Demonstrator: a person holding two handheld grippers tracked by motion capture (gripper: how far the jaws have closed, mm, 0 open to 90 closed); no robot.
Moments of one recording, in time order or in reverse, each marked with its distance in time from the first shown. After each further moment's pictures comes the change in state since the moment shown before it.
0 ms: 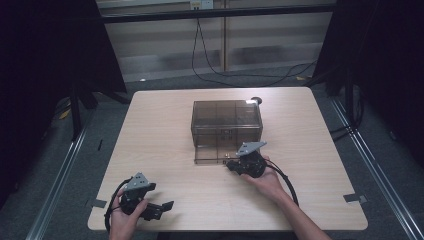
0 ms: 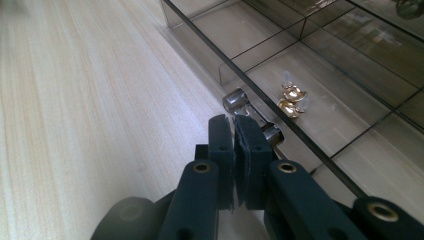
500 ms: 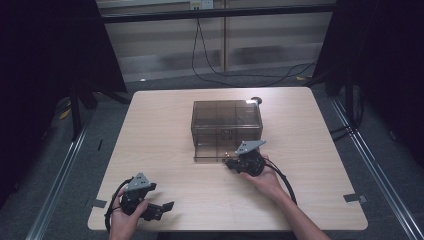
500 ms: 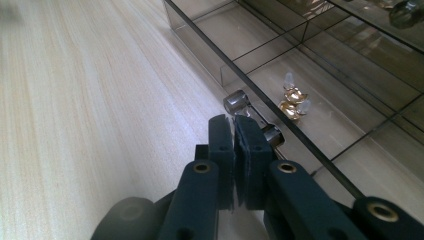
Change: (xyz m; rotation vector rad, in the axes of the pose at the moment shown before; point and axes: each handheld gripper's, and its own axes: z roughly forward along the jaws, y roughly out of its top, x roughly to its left) left arm -0.002 0.001 0.001 0.005 0.000 0.010; right arm -0.003 0.002 0.003 -0.011 -0.007 0.001
